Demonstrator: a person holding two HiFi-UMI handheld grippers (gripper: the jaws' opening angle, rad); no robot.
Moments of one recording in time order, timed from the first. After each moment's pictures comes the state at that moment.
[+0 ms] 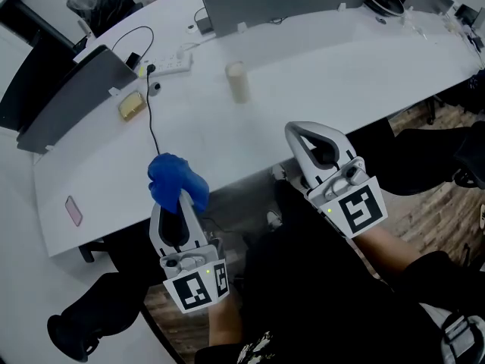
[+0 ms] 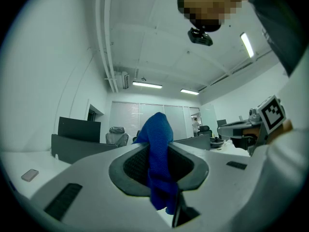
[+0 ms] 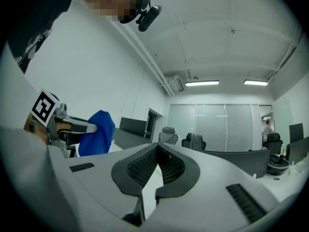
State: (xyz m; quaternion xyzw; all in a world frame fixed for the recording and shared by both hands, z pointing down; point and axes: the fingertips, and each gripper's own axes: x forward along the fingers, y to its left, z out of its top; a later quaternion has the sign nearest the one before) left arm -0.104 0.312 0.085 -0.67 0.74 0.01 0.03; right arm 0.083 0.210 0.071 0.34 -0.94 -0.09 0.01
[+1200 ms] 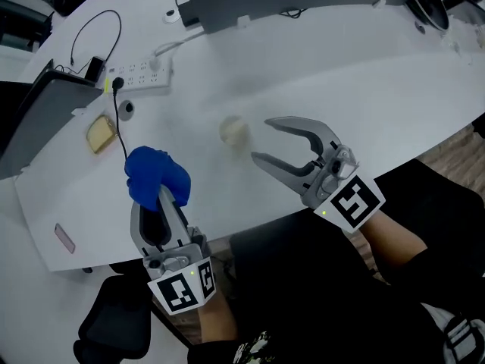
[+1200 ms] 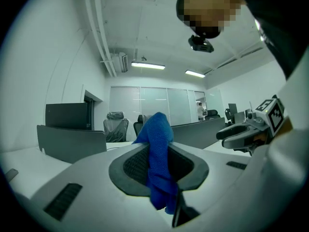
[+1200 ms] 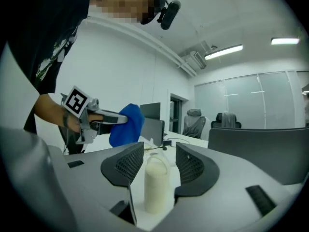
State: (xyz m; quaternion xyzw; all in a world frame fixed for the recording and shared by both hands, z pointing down) left arm -0.142 0.079 0.143 -0.65 0.76 -0.05 -0.03; right arm 0.016 0.006 0.170 0.14 -0.99 -0.03 0.09
